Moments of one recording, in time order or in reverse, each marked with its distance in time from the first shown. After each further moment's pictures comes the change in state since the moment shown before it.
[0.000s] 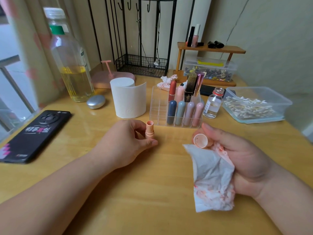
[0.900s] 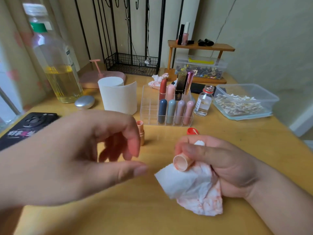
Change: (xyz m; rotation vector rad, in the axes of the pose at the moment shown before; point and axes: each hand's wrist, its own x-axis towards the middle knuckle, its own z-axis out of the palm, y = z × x) left_hand -0.048 0.030 -0.063 -0.097 -0.098 0.570; right_hand -0.004 0.006 -0.003 -0.216 -0.172 0.027
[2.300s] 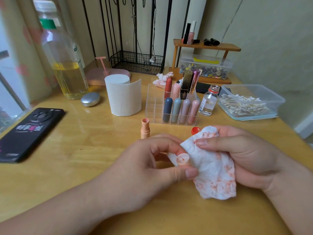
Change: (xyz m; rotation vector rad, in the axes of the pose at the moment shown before) left_hand 0.004 0.003 0.083 -0.575 -0.019 -0.248; right_hand -0.011 -0.018 -0.013 -0.067 0.197 0.050
